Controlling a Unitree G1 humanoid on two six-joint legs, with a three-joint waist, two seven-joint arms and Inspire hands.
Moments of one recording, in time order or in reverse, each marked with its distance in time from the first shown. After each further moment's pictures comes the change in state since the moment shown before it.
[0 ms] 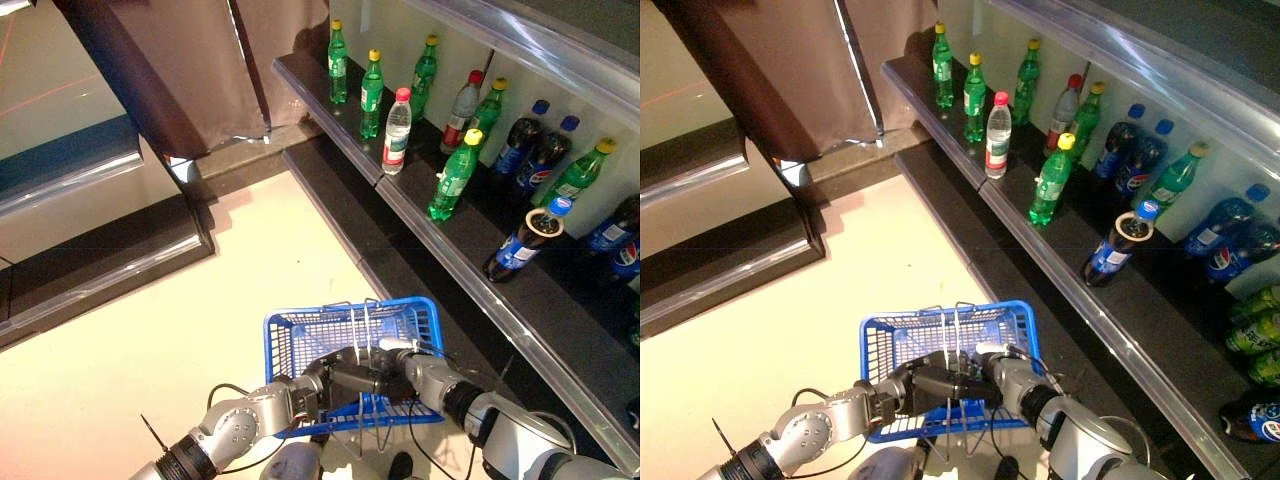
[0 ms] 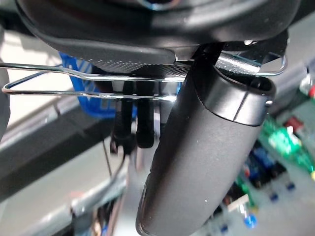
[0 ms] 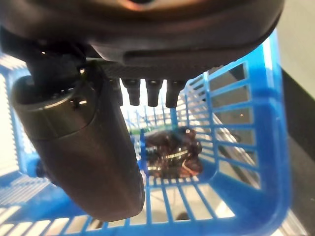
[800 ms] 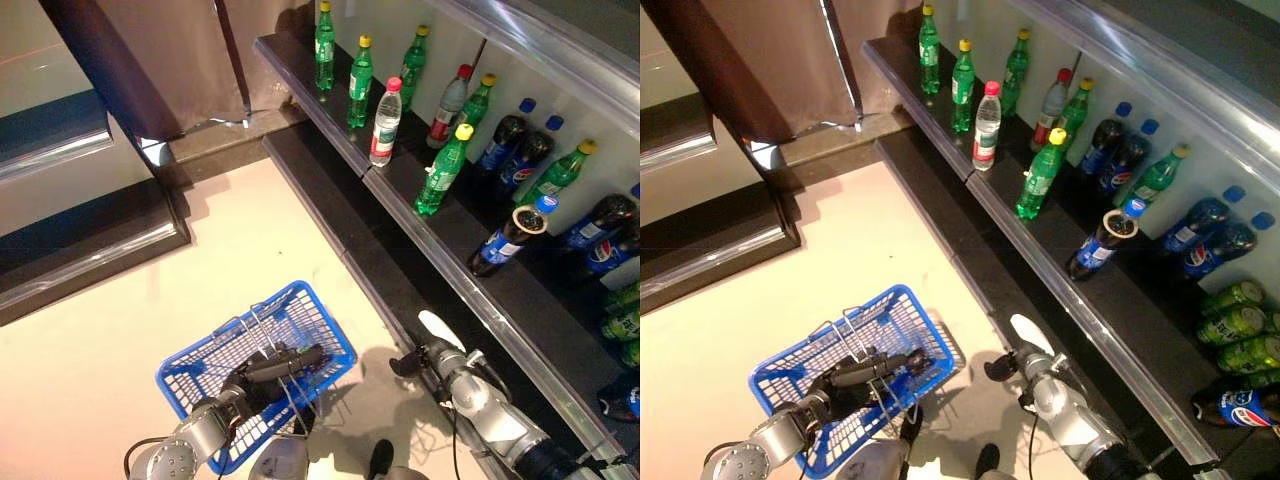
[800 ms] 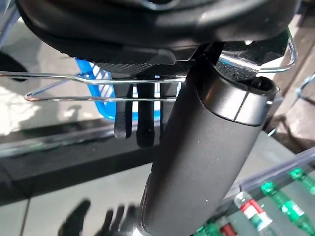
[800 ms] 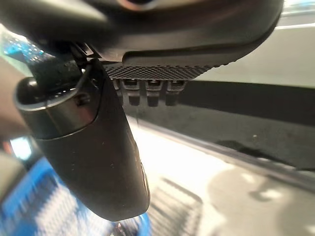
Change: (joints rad) left arm 0.370 0.033 0.485 -0.001 0.009 -0.063 0.035; right arm 0.527 -0.252 -0.467 -0.817 0.278 -0.104 -0.367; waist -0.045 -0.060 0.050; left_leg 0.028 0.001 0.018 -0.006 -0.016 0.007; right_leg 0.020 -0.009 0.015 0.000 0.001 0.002
